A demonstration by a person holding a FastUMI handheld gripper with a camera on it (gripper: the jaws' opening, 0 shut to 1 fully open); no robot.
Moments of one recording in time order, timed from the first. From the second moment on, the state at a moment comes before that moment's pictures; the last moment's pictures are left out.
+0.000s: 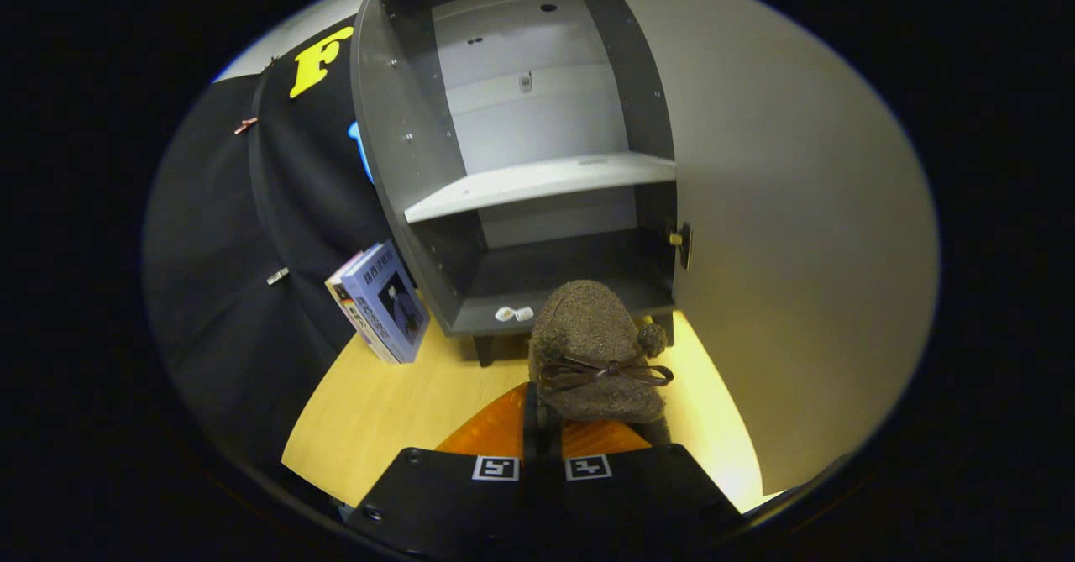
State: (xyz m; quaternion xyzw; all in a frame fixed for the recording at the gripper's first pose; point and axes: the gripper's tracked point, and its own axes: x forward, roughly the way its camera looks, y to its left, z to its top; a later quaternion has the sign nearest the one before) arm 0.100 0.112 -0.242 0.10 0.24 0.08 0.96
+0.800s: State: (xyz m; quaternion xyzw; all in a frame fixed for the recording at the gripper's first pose) arm 0.269 0.147 -0.058 0.06 0.18 0.10 0.98
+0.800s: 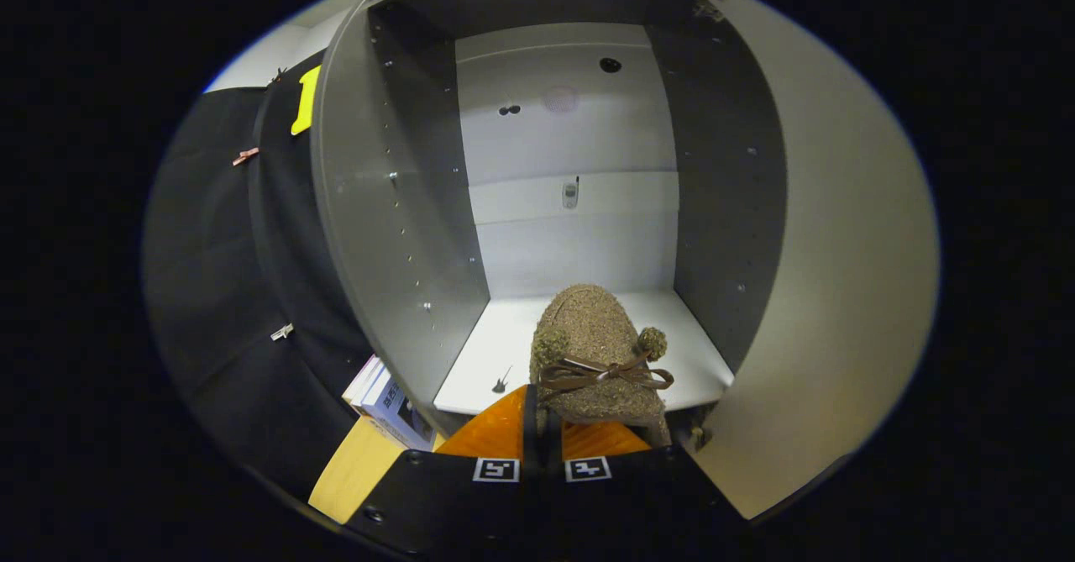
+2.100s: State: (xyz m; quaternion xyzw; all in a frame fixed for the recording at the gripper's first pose) arm 0.460 0.177 -0.152 0.04 0.31 0.05 0.95
